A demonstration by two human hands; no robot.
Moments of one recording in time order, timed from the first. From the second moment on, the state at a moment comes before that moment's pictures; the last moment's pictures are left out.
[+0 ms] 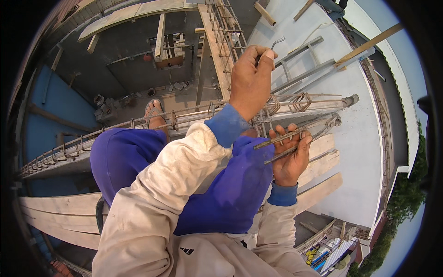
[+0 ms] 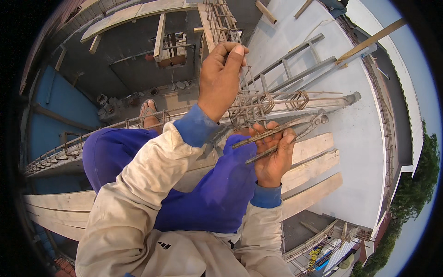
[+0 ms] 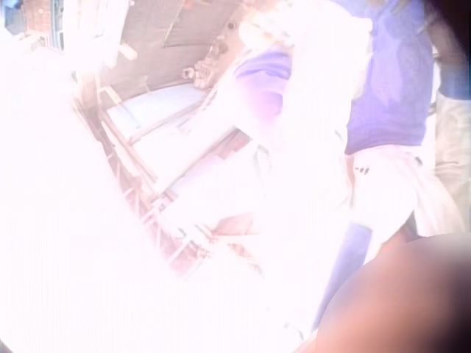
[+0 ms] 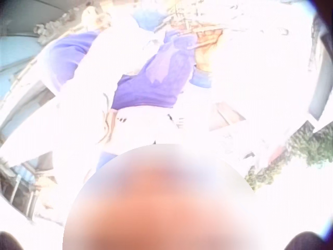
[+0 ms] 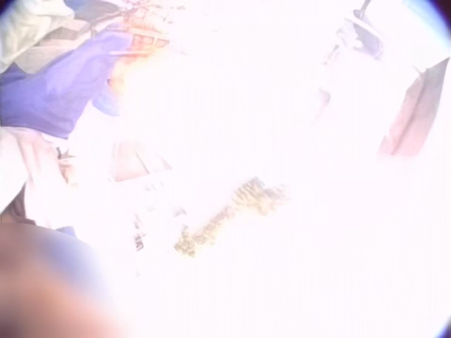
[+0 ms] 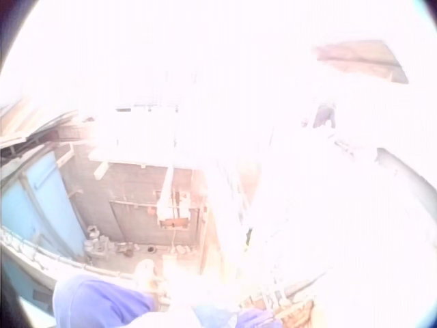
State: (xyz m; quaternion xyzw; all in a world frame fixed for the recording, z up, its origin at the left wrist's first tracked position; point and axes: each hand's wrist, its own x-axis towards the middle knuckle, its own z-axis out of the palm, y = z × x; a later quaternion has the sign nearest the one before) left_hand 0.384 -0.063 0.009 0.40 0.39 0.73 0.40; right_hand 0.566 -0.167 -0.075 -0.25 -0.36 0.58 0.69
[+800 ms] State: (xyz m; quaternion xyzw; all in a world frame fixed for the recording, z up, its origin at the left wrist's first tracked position) left_hand 0.151 -0.141 0.073 0.43 0.40 0.77 0.24; right_hand 0.511 -0.016 -0.301 -0.76 -0.55 0.21 0.28
